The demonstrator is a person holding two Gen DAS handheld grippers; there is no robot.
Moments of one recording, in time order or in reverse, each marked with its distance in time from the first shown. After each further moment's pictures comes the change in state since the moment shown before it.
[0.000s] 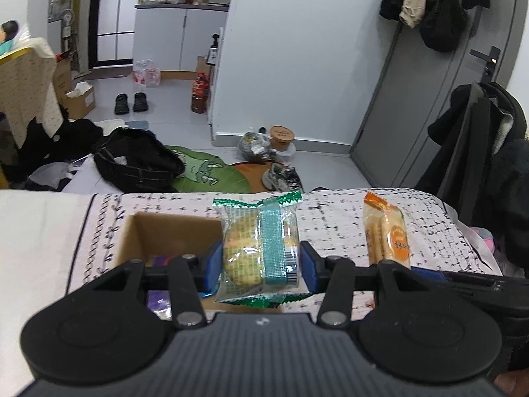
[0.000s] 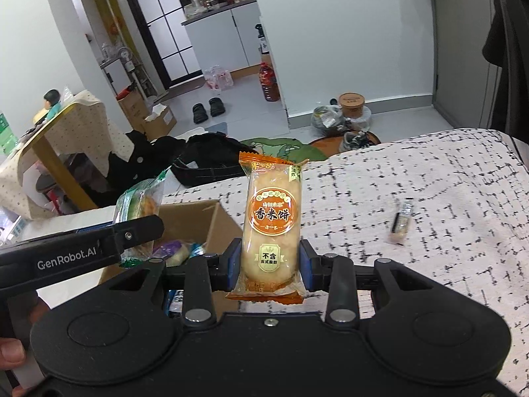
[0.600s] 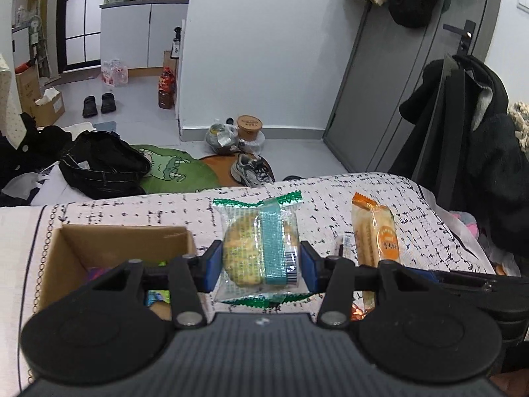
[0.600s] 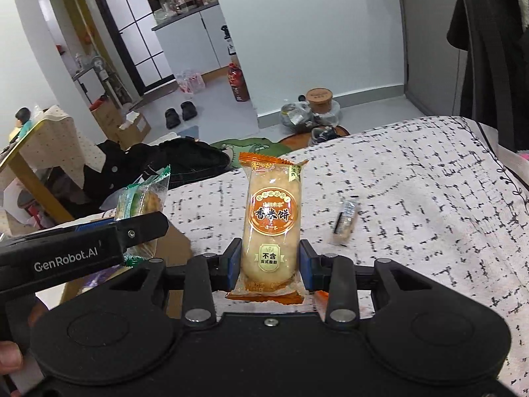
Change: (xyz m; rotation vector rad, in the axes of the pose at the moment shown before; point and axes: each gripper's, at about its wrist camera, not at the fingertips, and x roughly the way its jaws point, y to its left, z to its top) left arm 0.034 -0.065 0.007 0.073 0.036 -0.072; right arm -0.005 -0.055 0.005 0.065 0.004 -0.064
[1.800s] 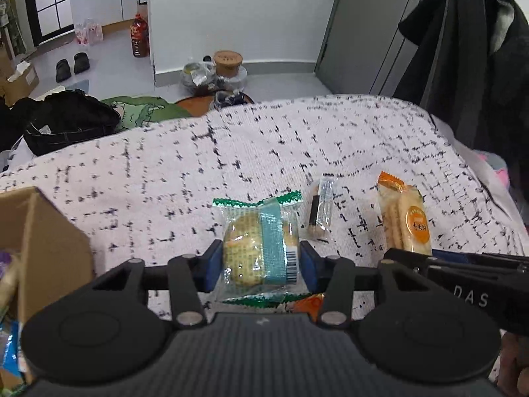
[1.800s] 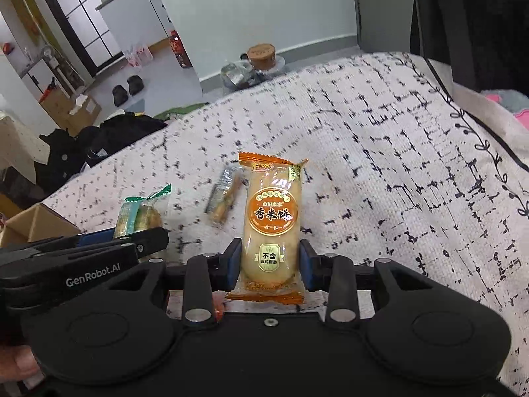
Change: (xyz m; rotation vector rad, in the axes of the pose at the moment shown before) left arm 0.128 -0.074 -0.025 0.063 0.227 0.009; right arm 0.047 -0.107 -0.004 0.098 0.146 -0.110
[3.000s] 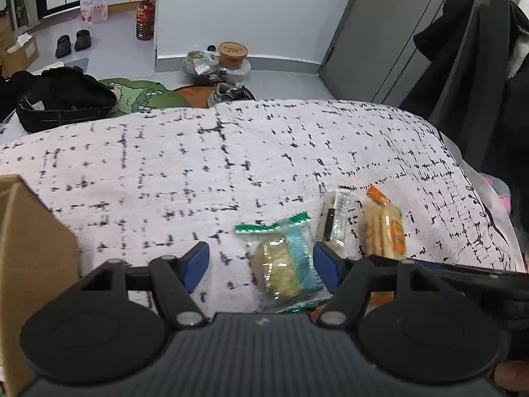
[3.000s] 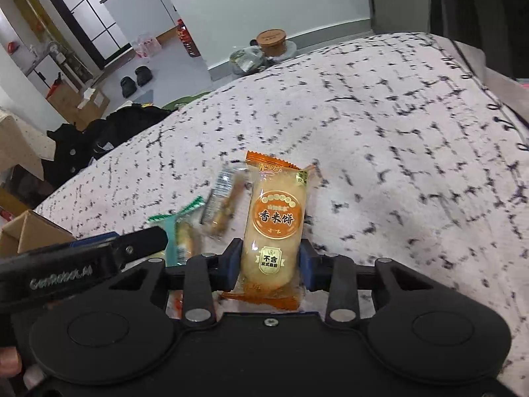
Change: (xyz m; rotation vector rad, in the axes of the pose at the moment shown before) left arm 0.031 0.018 0.009 -0.084 0.028 -0.049; right arm 0.042 -0.011 0.011 0.010 0.056 0.047
